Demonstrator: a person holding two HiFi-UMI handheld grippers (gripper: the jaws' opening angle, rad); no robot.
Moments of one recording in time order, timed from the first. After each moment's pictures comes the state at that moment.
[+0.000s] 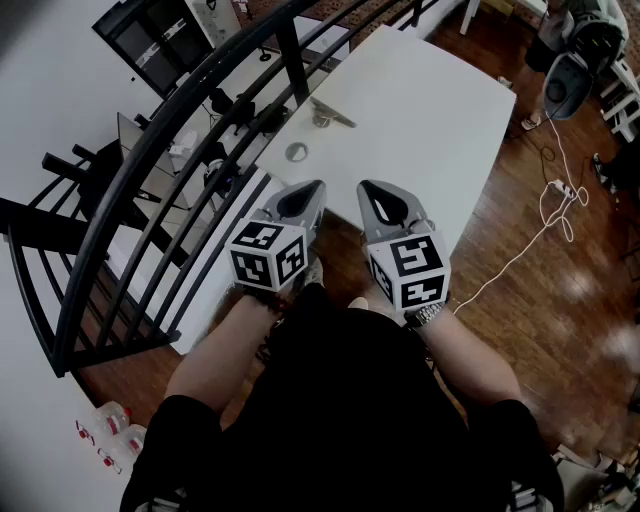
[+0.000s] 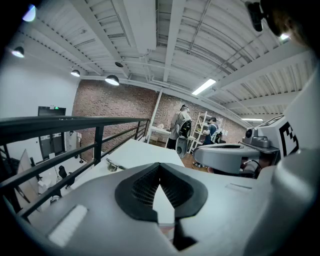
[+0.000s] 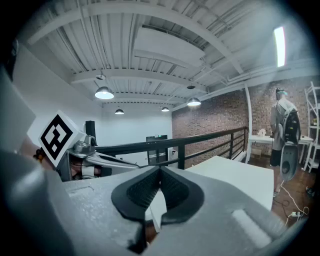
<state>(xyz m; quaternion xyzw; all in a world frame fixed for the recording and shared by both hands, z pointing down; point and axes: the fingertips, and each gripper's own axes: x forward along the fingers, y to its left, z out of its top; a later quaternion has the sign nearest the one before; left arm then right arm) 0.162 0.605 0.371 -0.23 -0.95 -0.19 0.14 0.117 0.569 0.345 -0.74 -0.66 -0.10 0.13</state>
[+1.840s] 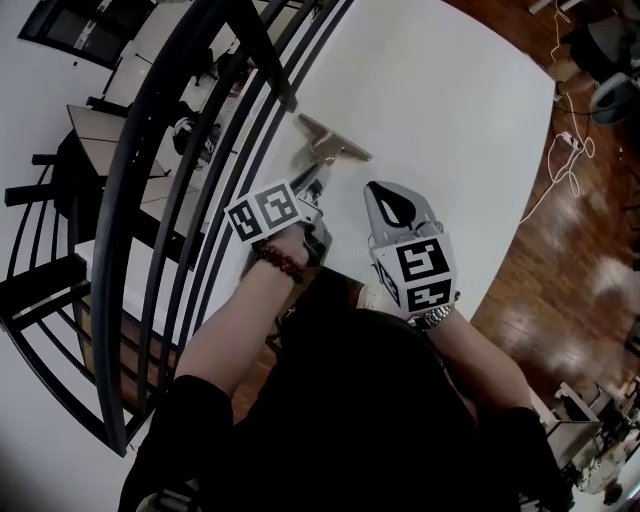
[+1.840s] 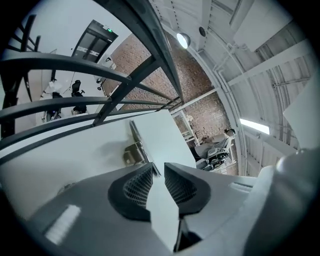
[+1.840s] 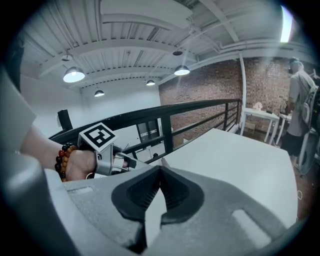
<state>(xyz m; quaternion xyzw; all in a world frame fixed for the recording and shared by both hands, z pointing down) 0.095 0.830 0.587 -0.23 -0.77 -0.58 0.15 0.061 0.758 0.494 -0.68 -0.66 -0.18 0.26</state>
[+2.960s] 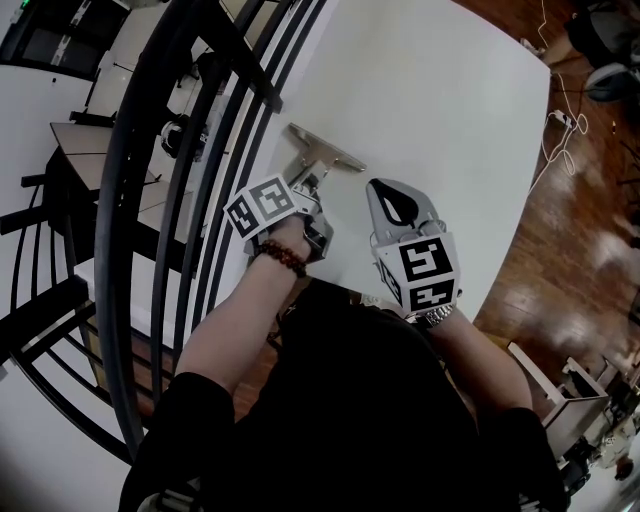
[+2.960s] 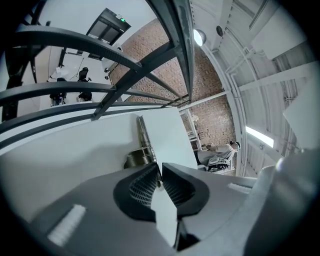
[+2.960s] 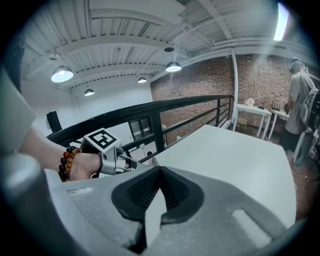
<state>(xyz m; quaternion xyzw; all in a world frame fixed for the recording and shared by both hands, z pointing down) 0.070 0.856 0.620 -0.22 -0.73 -0.63 0.16 0.036 0.777 0.508 -0.64 -0.69 -0.19 0.28</state>
